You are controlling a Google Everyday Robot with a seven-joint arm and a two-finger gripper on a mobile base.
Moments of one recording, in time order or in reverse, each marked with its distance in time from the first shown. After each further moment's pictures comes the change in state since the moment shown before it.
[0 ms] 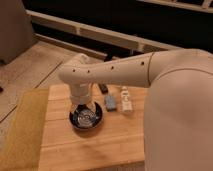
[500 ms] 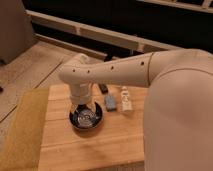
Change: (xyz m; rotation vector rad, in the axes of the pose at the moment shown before) arm -0.008 -0.003 -0.001 0.021 -0.010 -0.007
